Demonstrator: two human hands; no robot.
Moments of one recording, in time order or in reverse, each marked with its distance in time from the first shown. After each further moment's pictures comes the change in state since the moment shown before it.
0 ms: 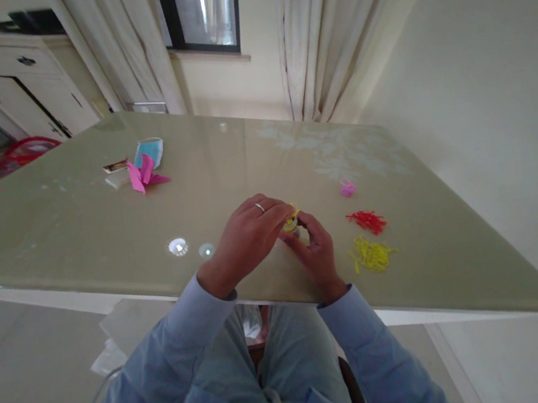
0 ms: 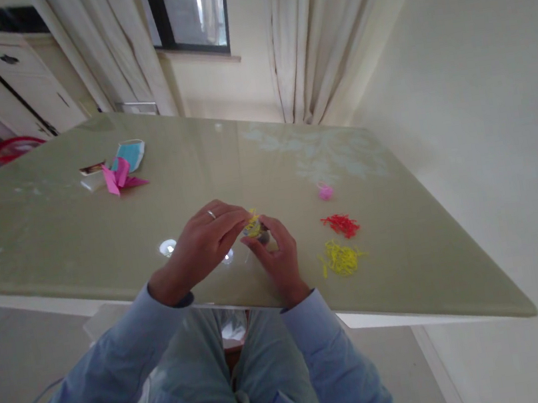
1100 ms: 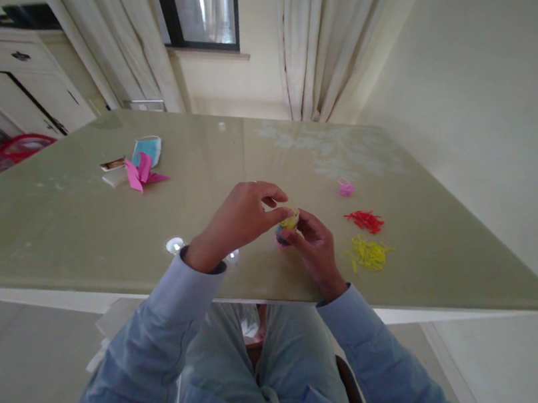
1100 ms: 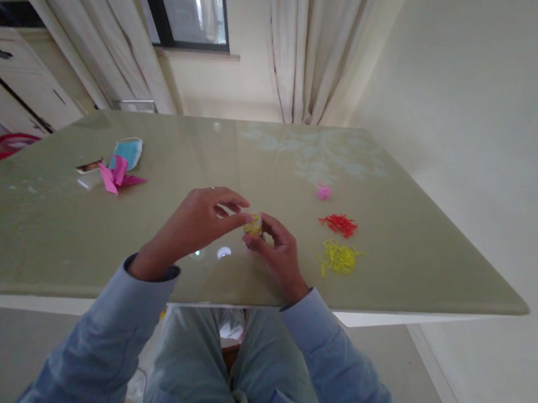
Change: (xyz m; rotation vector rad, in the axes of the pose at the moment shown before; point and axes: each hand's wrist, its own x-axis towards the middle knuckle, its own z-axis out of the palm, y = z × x) left_hand 0.036 -0.003 -0.019 -0.124 -0.155 -0.270; right_hand 0.002 -0.008 0.002 0.383 -0.019 0.298
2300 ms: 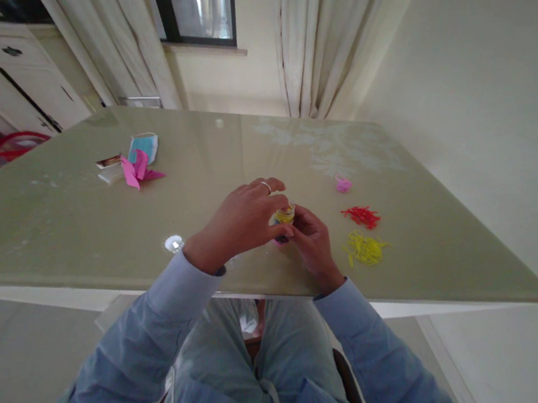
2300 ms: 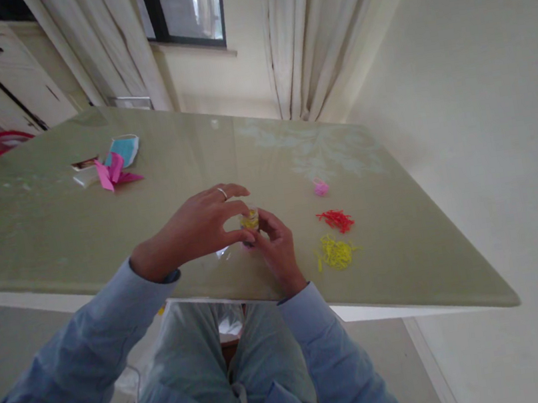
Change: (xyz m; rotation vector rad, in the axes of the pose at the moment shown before) left_hand -0.009 -0.001 0.000 0.488 -0.166 0.265; right_hand 0.004 0.001 0.002 0.152 -0.040 0.050
